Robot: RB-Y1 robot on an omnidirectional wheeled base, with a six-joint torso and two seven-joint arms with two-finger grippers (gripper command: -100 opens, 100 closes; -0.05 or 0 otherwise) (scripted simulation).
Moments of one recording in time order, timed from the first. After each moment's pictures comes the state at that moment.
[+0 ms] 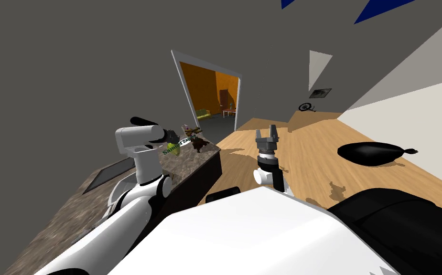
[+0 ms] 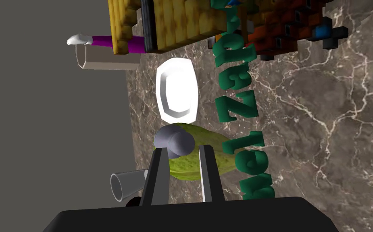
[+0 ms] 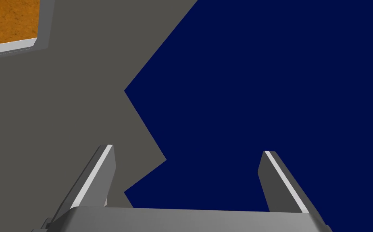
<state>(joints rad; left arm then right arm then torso) -0.73 0.39 0.29 -1.79 0.23 1.66 0.41 0.46 0.04 -0.05 -2.28 -0.06 -0.58 -0.02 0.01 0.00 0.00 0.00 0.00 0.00</state>
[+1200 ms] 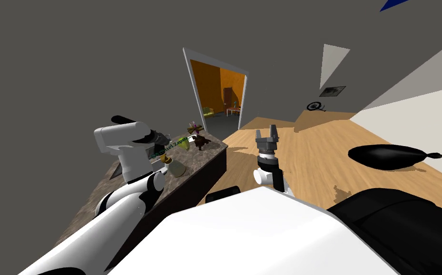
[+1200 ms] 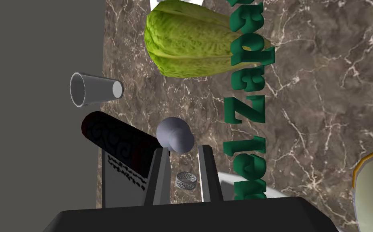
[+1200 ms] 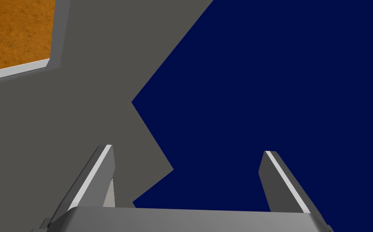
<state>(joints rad) -0.80 0.48 0.43 -1.58 0.21 1.68 0.46 0.46 0.04 -0.05 -2.28 -0.06 -0.58 -0.02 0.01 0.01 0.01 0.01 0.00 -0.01</state>
